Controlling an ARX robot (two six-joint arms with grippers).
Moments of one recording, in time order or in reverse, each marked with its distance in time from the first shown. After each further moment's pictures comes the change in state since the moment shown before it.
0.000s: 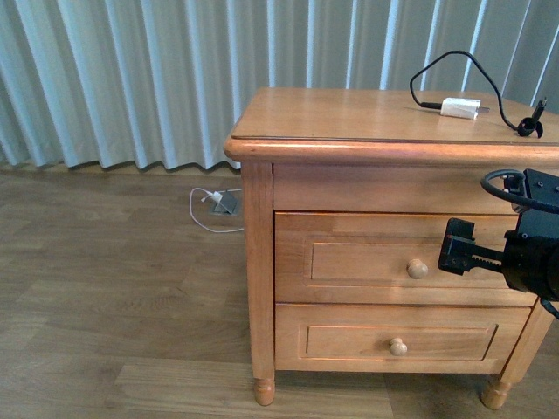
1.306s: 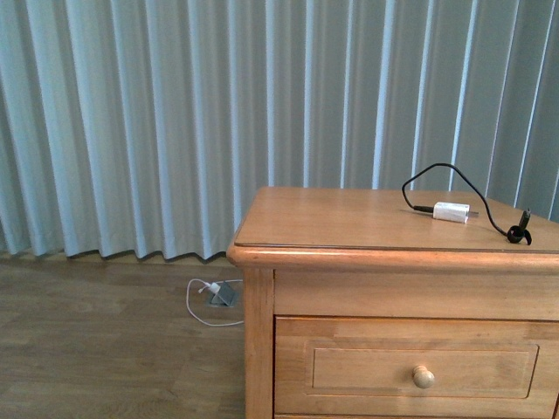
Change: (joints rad) left arm 0.000 0.000 0.000 0.000 0.000 0.000; right arm -0.050 -1.387 -0.555 -0.721 -0.220 -0.095
